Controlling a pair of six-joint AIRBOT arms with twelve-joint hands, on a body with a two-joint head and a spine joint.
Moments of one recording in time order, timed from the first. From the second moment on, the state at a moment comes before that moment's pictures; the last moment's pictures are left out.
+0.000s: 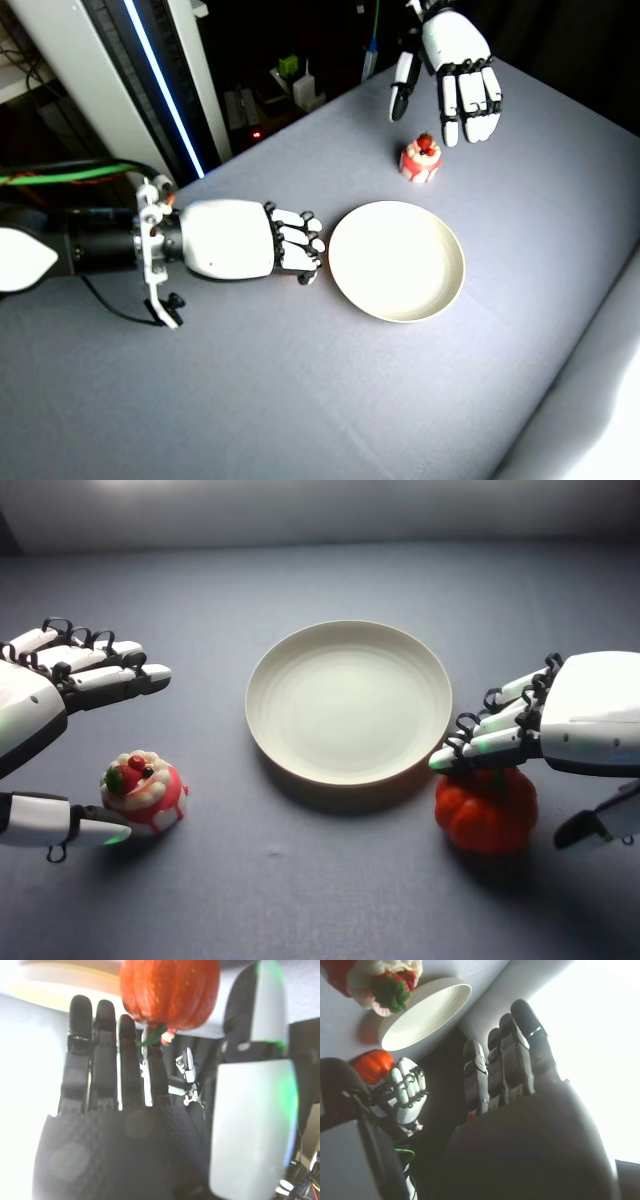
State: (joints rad) left arm 1.04 -0.78 0.97 -0.20 -1.05 0.88; right arm -0.64 -1.05 1.25 -0.80 0.67 -0.34
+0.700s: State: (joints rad) left arm 1.10 -0.78 0.97 -0.24 -1.10 0.84; right arm -0.63 -1.01 1.25 -0.69 0.77 -0.33
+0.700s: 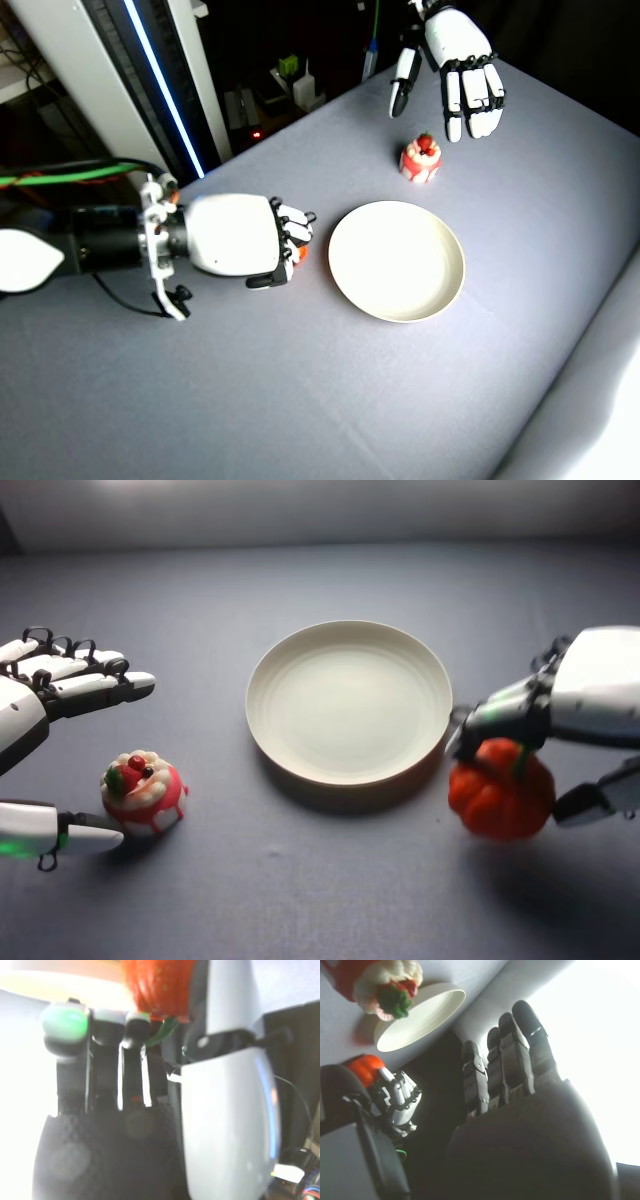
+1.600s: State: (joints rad) left arm 1.17 -0.78 0.95 -0.30 -1.20 0.81; right arm -0.39 -1.34 1.55 -0.71 0.56 -0.33
